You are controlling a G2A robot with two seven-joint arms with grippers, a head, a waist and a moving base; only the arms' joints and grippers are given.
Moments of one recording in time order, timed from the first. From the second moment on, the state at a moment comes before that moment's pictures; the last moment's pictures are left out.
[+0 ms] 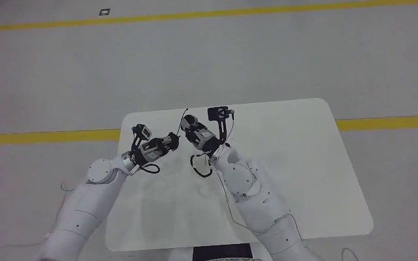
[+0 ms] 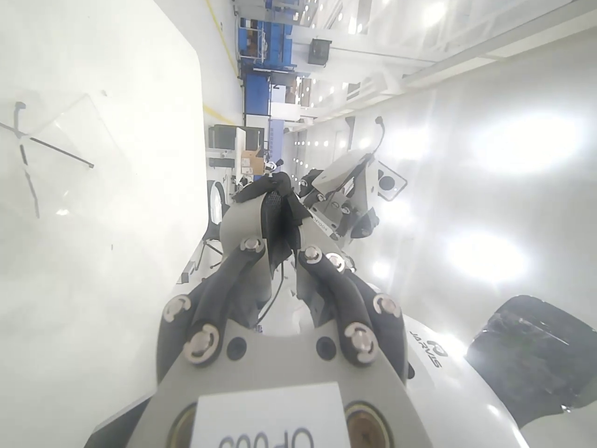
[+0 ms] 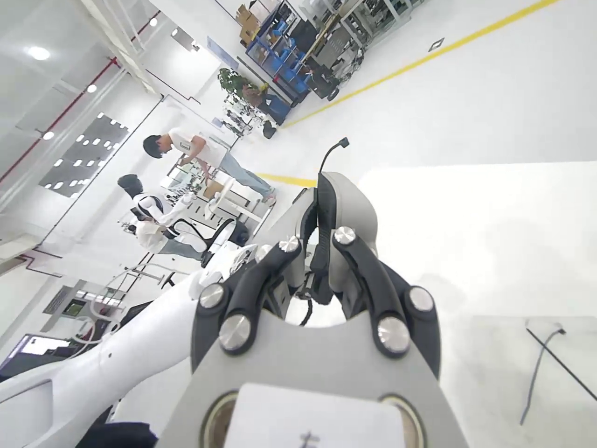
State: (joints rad) left arm 1.23 -0.98 -1.12 -1.21 -0.83 -0.34 -1.01; right arm -1.38 -1.69 1.10 -1.57 -0.85 -0.16 0.29
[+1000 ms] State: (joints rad) left arm 1.23 -0.98 -1.12 -1.21 -0.83 -0.34 -1.01; right arm -1.38 -1.66 1.04 -1.54 -1.05 -0.15 0.15
